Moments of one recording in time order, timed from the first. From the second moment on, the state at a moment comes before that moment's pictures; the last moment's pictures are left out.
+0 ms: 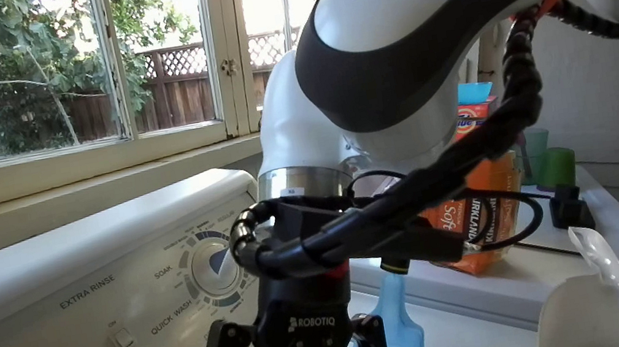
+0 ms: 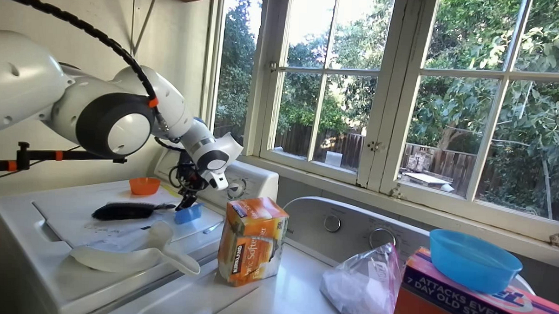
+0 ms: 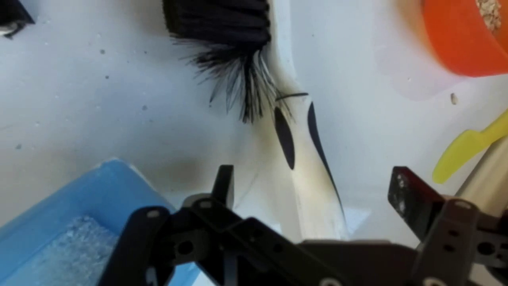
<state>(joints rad) 0.57 1.03 0.28 -1.05 0.39 2.00 0.64</state>
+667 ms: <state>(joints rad) 0.59 1.06 0.28 -0.92 0.35 1.86 0.62</state>
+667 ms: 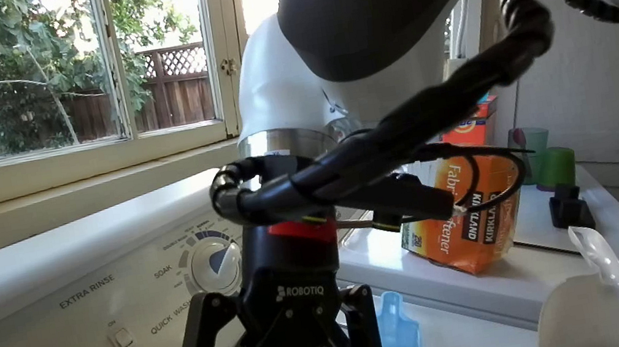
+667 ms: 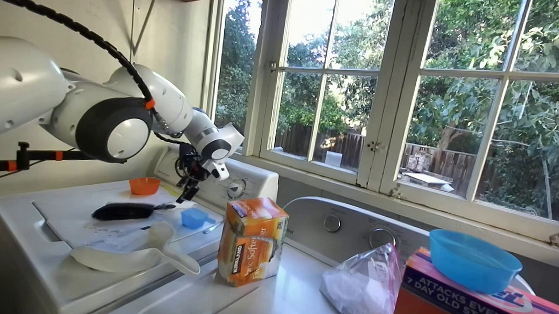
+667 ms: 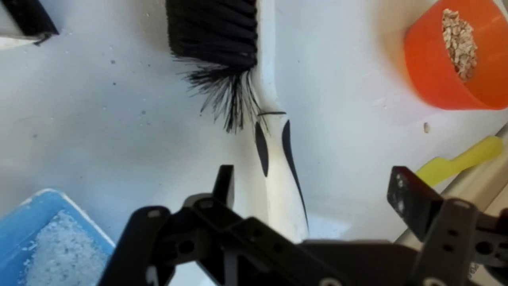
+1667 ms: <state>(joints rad) 0.66 1.18 0.24 -0.75 0.28 1.75 0.59</state>
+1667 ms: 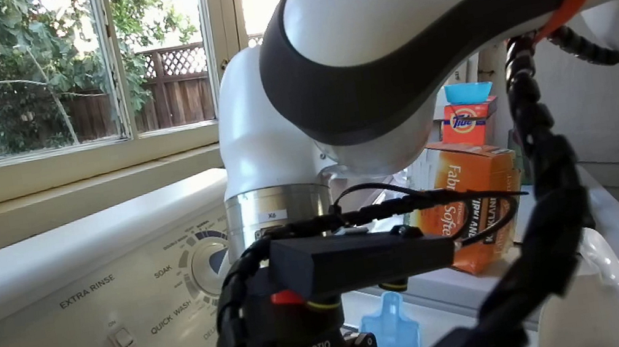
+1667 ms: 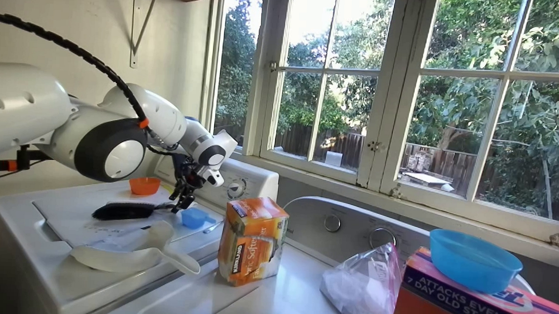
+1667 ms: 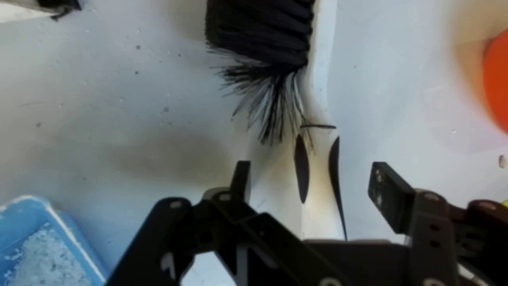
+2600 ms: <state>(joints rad) 0.67 1.24 0.23 -0.63 0.27 1.60 0.59</state>
